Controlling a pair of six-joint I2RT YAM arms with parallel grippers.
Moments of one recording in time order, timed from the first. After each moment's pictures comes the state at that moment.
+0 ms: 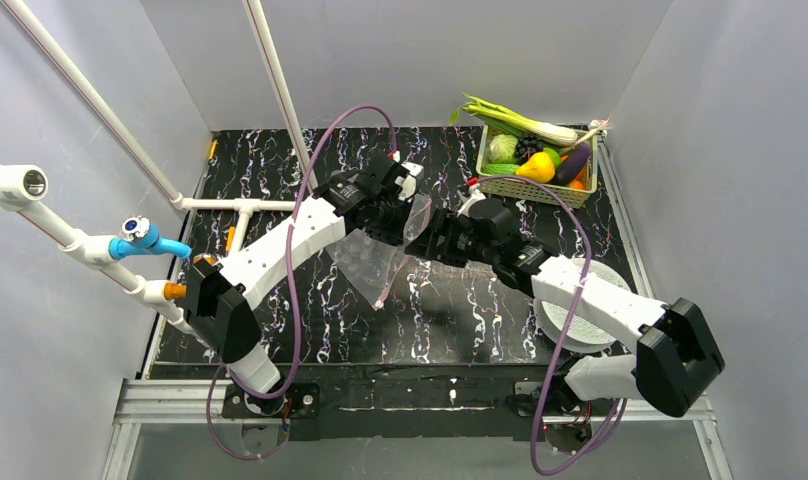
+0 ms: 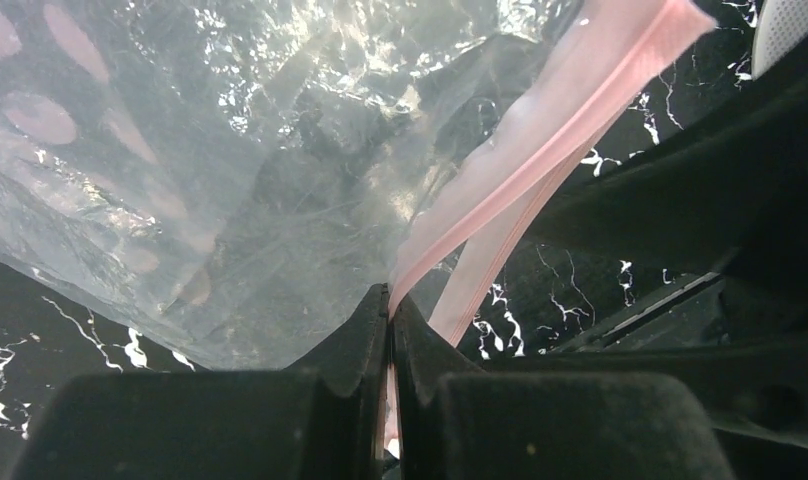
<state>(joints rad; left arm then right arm) -0.72 1.64 1.54 -0.90 0.01 -0.27 0.71 1.26 0.83 -0.06 -0.22 0.84</state>
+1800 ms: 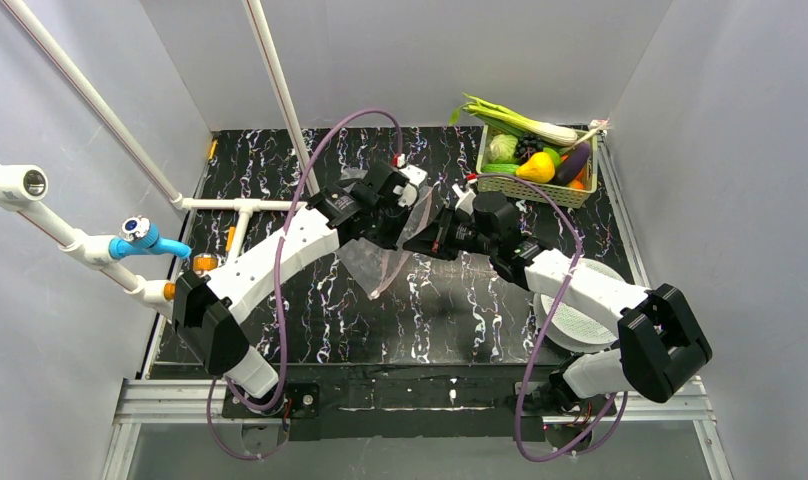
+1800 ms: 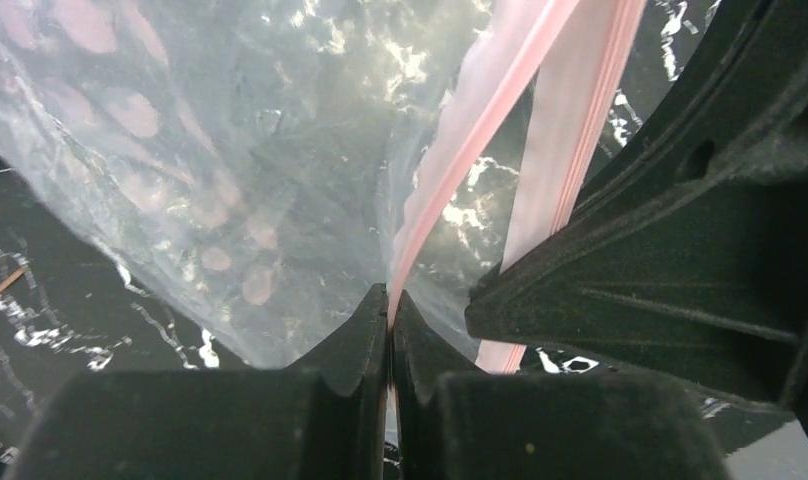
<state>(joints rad) -0.76 1.56 1.48 -0.86 -0.06 -0.15 0.67 1.36 0.83 0.17 -0.44 1.05</state>
